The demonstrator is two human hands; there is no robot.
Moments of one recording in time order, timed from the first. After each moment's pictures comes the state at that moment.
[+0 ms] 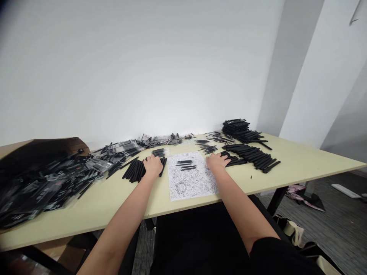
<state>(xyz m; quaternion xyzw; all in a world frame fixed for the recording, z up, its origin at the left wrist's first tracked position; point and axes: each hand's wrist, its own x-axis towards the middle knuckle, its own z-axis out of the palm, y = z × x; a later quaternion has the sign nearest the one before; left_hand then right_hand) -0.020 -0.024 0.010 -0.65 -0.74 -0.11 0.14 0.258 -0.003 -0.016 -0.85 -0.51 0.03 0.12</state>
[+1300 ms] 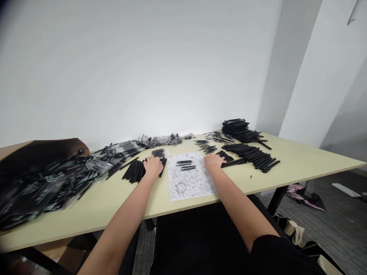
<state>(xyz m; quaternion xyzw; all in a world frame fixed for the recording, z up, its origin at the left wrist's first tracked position) -0.020 -0.026 0.012 -0.66 -0.73 -0.11 0.13 0.246 -0.005 -0.007 -0.82 -0.57 0.02 0.07</state>
